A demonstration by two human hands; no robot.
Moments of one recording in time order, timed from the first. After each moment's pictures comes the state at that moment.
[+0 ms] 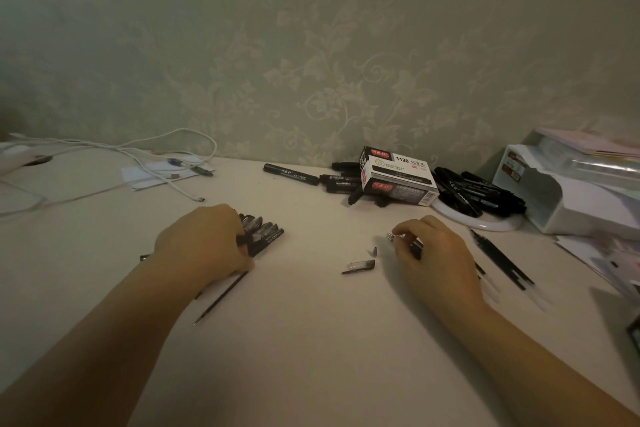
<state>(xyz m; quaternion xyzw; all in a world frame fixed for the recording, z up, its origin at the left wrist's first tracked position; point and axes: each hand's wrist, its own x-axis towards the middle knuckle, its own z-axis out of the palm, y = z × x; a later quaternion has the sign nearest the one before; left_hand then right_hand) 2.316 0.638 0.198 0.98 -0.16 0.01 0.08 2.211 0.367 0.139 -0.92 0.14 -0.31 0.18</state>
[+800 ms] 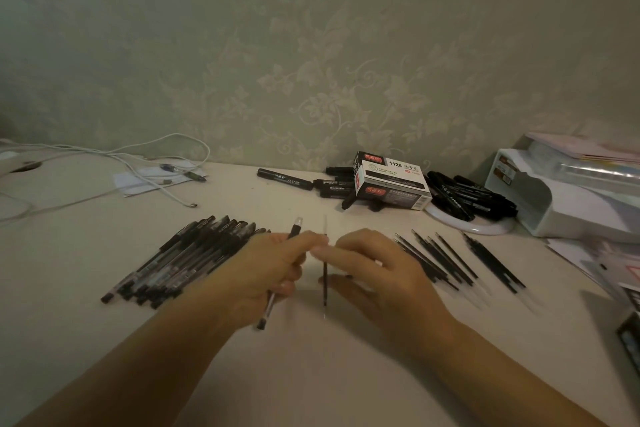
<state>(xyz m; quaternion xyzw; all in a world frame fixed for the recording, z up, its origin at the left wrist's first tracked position) 2.280 0.582 0.179 0.64 -0.11 -0.30 0.70 2.199 0.416 0.151 -0.86 -0.26 -0.42 0.13</state>
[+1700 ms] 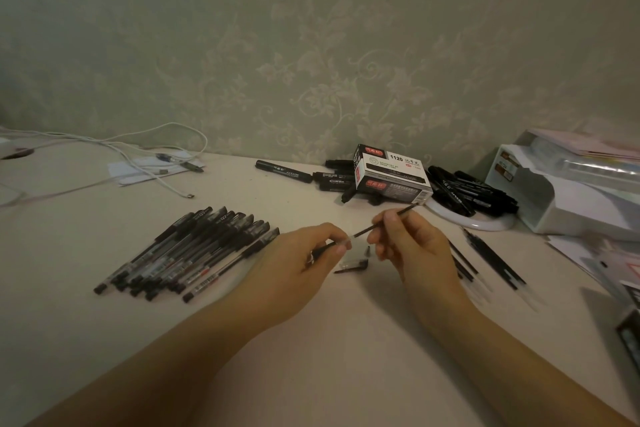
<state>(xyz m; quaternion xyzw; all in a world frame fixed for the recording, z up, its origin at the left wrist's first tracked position) 2.275 0.572 0.153 0.80 -0.43 0.05 0.41 2.209 0.398 0.150 -0.67 0.05 -0.27 0.69</state>
